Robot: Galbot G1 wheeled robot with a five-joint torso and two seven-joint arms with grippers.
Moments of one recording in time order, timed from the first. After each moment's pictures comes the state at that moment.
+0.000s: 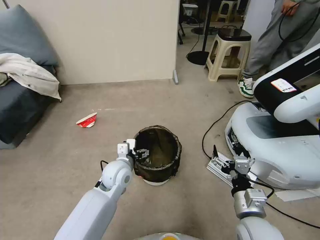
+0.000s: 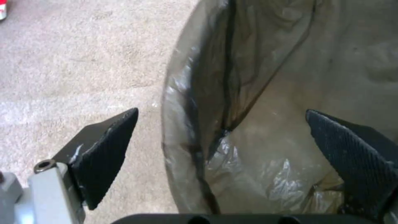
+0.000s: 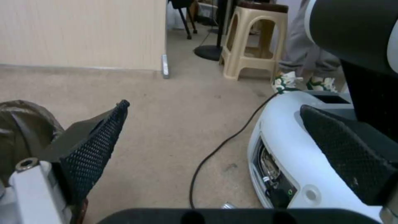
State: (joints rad) left arm 1.09 -1.22 -0.17 -1.82 -0.66 0.69 -0.47; right arm -1.71 1.52 0.54 2.20 -0.06 -0.06 0.09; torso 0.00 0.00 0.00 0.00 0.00
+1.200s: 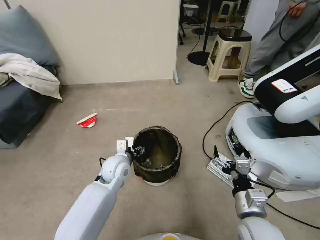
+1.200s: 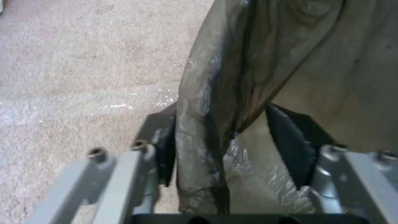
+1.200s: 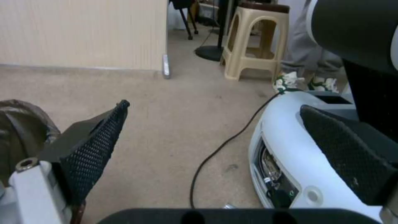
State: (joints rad) left arm 1.05 -1.22 -0.17 -1.76 -0.66 0.73 -0.43; right arm -1.70 1.52 0.54 2.19 -0.05 -0.05 0.09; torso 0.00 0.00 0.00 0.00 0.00
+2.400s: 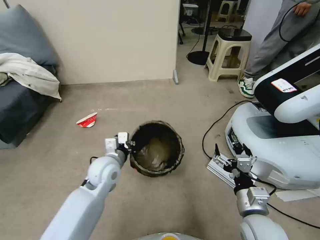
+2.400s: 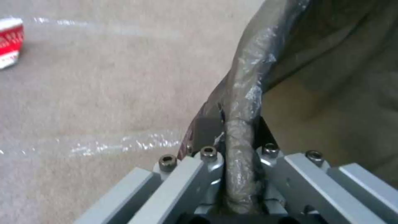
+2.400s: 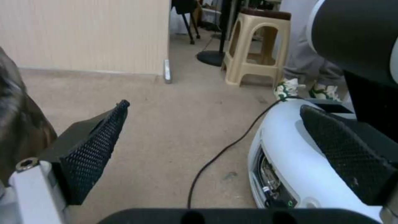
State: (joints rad) left arm 1.18 -1.12 -0.32 -2.03 -0.79 0.62 -0.39; right arm -1.68 1.47 0.54 2.20 -0.02 -0.06 0.10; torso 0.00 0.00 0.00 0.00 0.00
